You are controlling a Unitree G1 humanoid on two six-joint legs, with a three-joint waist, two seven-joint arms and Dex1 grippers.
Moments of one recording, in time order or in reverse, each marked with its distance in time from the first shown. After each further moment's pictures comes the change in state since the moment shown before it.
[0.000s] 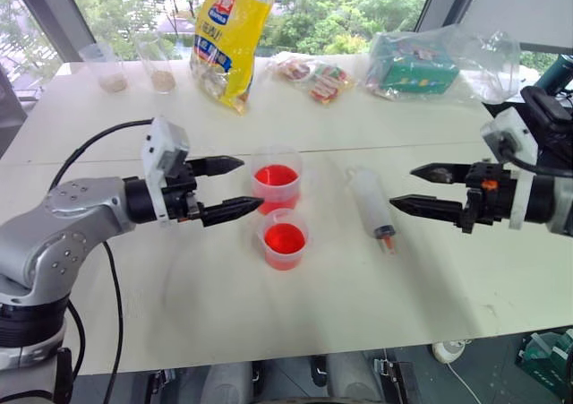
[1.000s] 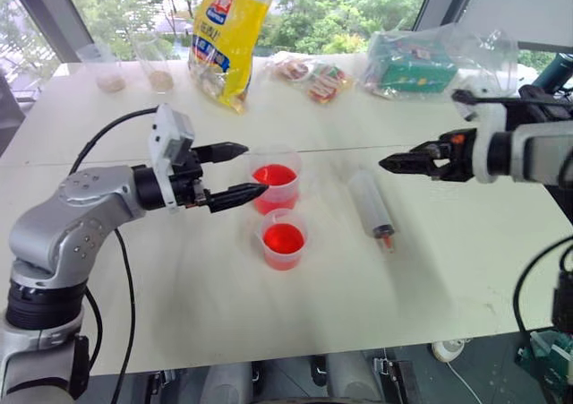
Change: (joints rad) left arm -0.077 -0.073 -0.062 0.101 0.120 -0.095 -0.047; right arm -0.596 0.173 0.373 0.502 -0.107 0.410 -0.288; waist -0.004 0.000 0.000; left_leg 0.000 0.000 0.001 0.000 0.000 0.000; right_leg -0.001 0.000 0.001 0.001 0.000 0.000
